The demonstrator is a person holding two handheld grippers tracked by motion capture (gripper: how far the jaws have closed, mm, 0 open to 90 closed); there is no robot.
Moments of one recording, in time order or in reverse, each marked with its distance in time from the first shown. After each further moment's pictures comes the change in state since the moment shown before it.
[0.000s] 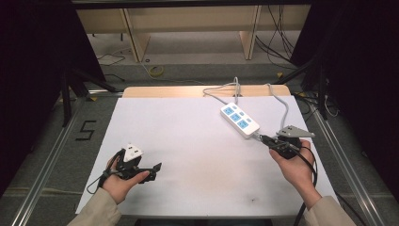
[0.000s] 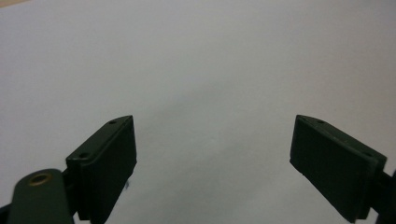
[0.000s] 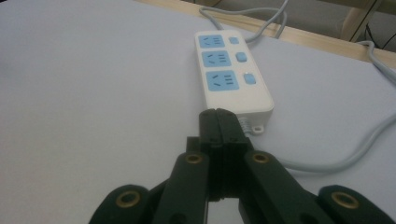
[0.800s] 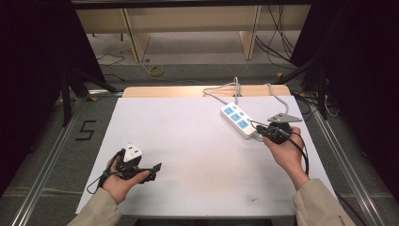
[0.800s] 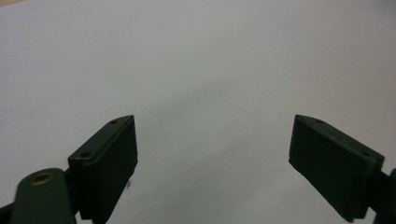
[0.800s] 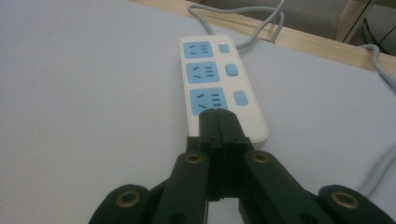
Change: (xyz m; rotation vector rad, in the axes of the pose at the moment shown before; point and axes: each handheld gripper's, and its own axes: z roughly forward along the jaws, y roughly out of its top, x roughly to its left) left arm 0.000 0.000 0.000 0.002 -0.003 -0.001; right arm -0.012 0.024 0.040 0.039 -0.022 0.001
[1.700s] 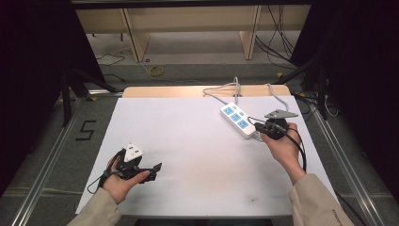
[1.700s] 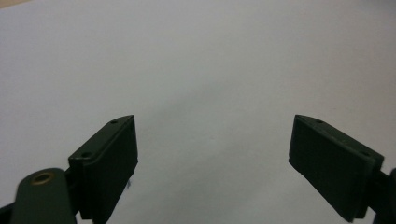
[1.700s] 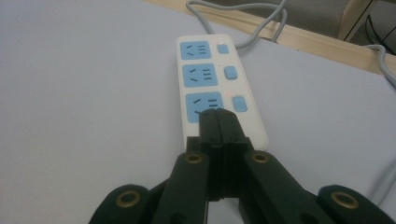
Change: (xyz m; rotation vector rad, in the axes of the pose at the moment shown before) left arm 0.000 0.001 0.000 0.003 -0.001 0.013; right arm -0.004 0.008 0.013 0.023 0.001 -0.013
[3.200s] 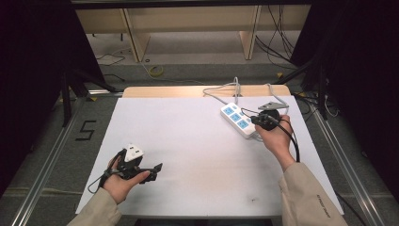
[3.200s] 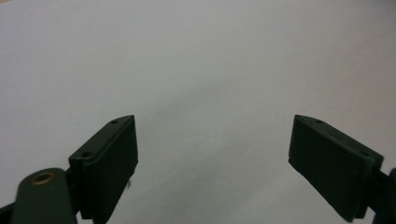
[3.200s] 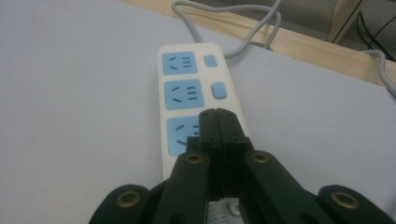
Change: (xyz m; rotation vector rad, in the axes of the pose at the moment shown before) left arm 0.000 -0.001 0.002 0.002 -0.010 -0.006; right arm -0.007 0.018 0.032 0.023 -0.038 0.006
